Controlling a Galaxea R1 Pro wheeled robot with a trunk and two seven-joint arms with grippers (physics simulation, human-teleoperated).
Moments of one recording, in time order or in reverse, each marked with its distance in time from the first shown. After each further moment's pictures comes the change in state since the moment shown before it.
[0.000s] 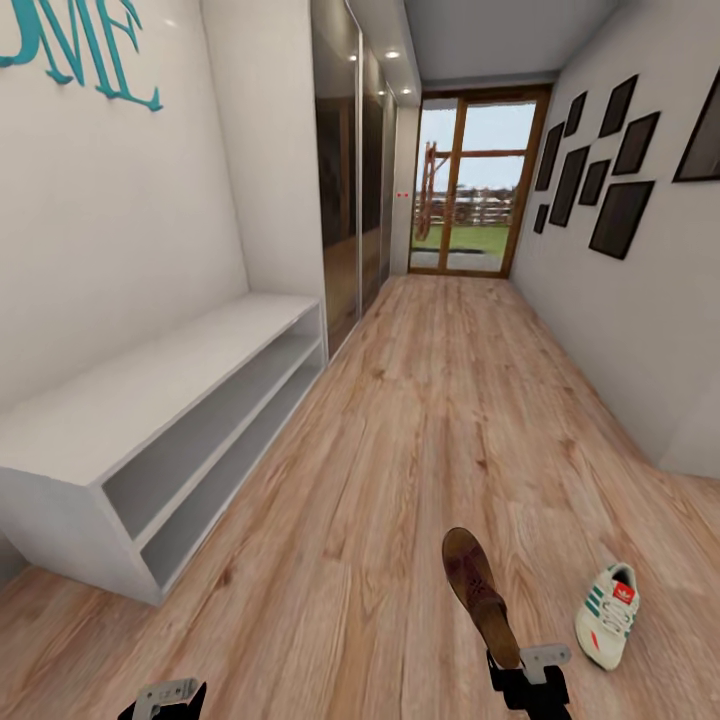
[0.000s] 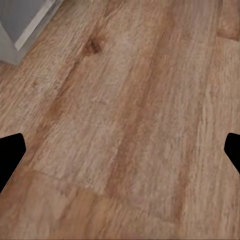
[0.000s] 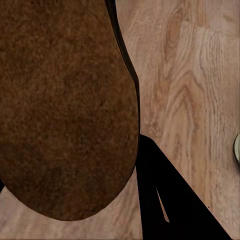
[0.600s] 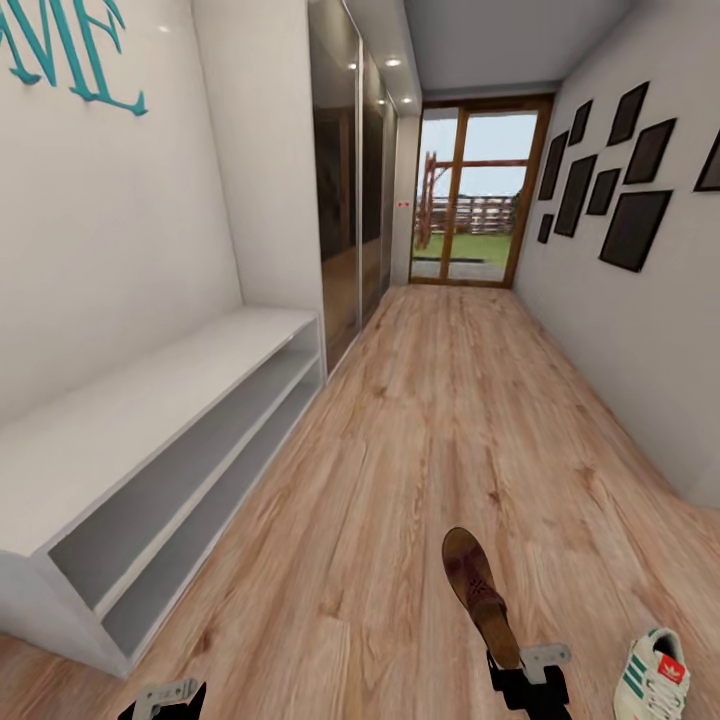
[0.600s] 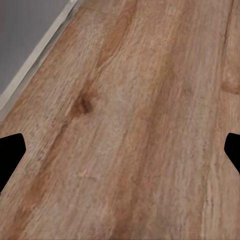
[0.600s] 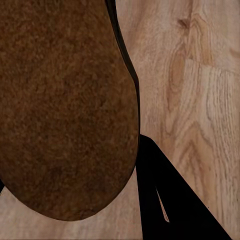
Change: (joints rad) left arm 0.000 0.000 0.000 0.001 0.000 0.000 0.000; right arm 0.000 0.000 0.000 0.000 0.000 0.000 0.000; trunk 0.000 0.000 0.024
